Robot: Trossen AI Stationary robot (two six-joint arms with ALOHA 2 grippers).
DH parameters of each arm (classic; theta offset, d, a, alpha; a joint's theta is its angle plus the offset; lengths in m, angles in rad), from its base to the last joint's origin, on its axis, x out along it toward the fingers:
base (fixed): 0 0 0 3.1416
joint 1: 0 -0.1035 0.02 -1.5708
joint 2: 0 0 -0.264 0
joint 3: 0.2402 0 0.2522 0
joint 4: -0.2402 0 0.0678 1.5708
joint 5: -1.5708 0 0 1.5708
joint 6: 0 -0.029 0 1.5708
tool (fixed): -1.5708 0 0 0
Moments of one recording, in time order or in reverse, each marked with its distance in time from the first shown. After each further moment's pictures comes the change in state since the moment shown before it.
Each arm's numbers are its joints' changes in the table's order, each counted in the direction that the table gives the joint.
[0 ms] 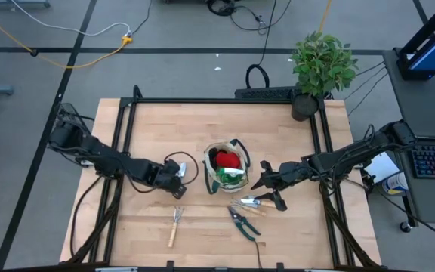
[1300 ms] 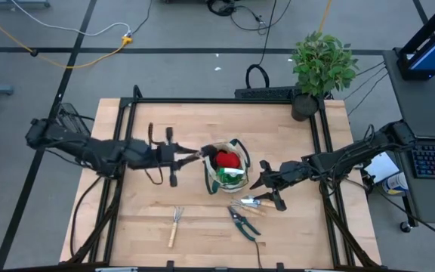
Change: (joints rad) left arm -0.089 0.379 0.163 0.623 -0.055 -1.349; right arm 0.000 0.000 -0.001 0.051 0.000 0.004
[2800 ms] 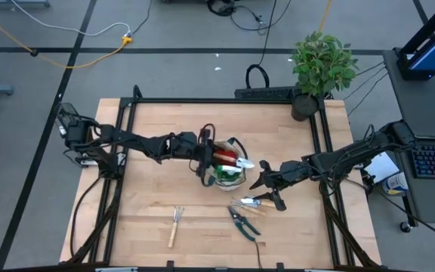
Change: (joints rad) left arm -0.300 -0.526 -0.001 0.180 0.276 -0.316; right arm 0.000 0.000 0.000 0.000 0.000 0.000
